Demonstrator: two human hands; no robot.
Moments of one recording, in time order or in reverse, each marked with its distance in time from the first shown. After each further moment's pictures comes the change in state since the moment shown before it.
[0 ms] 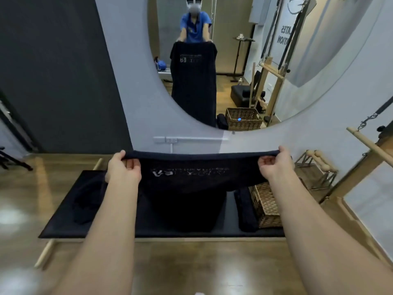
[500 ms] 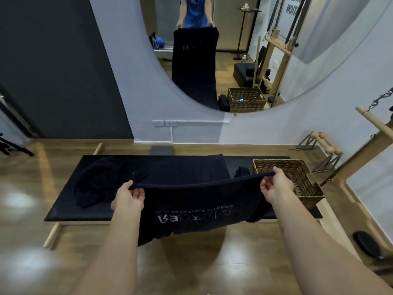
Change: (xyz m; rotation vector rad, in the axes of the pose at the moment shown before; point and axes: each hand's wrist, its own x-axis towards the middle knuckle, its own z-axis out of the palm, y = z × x) left_hand 0.044 -0.054 -0.108 0.186 0.217 -0.098; right_hand 0.034 0.027 -0.097 -0.387 0.220 0.036
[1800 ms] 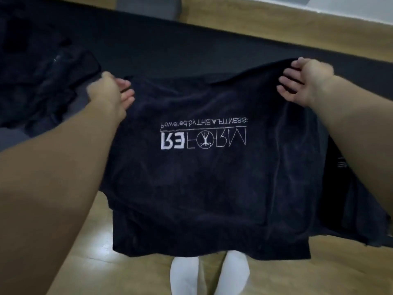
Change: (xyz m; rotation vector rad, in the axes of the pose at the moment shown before) left_hand 0.704 -0.243 0.102 0.773 0.226 0.167; right_hand 0.699 0.314 0.334 -0.714 -0.220 0.083
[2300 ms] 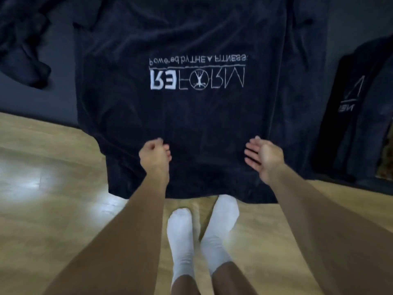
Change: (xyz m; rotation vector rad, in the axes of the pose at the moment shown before) left_hand -0.128 -0.268 -0.057 0.154 0.150 -0.180; right_hand -0.096 0.265 -0.101 -0.161 -0.006 0.351
